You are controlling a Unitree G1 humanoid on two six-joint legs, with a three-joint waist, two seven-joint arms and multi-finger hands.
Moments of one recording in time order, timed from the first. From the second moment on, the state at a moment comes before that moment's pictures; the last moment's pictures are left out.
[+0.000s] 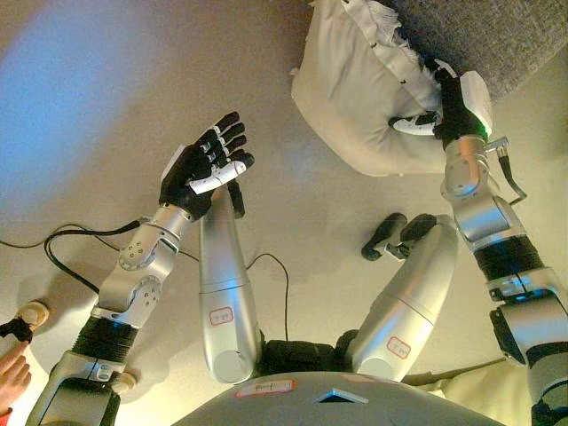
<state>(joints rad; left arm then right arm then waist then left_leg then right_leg) -0.08 0.62 -0.21 -0.02 -0.76 -0.05 -0.10 -0.63 -0.66 0.34 0.39 -0.17 0.30 -0.25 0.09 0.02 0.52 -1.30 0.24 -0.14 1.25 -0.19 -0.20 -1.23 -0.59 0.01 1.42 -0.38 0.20</state>
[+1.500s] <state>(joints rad) -0.06 0.55 -0.21 -0.02 -0.79 -0.02 -0.02 -0.69 -0.61 0.40 0.39 -0.13 0.40 -0.19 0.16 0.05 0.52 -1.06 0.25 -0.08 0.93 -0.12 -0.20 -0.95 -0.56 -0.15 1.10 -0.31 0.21</state>
